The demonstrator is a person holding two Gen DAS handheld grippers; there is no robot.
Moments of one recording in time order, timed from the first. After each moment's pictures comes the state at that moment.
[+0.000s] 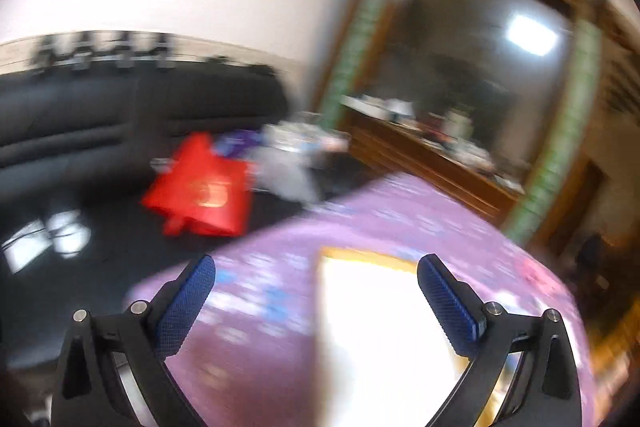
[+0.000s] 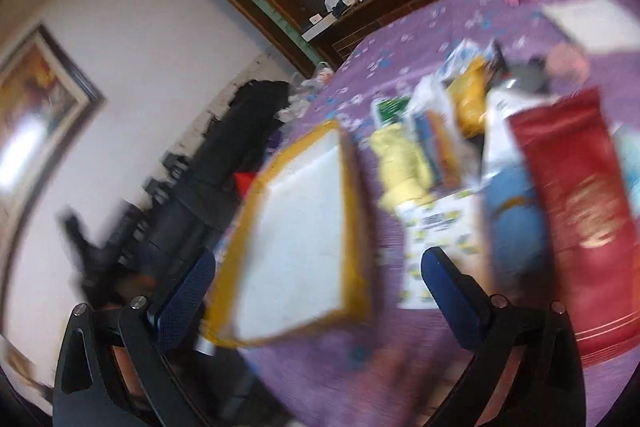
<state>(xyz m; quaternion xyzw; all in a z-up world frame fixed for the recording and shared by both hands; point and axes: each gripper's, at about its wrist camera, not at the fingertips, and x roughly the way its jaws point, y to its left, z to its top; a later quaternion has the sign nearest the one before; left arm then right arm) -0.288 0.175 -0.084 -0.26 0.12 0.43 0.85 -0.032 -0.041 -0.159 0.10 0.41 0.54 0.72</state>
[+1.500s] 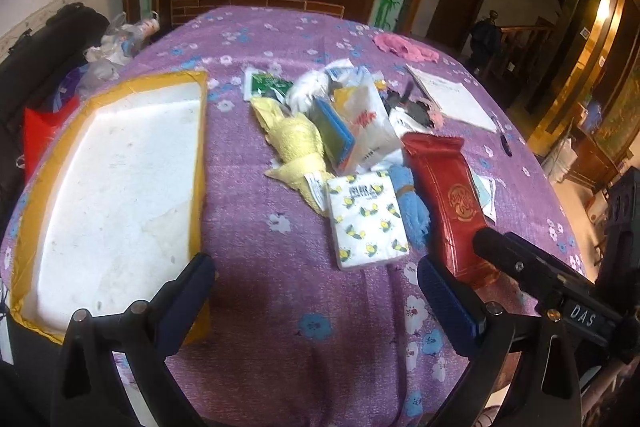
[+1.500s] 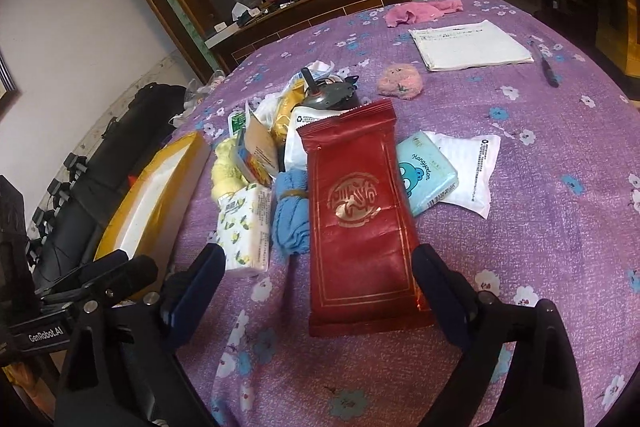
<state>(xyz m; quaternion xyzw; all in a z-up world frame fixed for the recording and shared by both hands) -0.135 0.039 -0.150 -0.19 0.40 0.17 0.88 0.005 -0.139 -0.172 0.04 0.44 0.38 0.82</state>
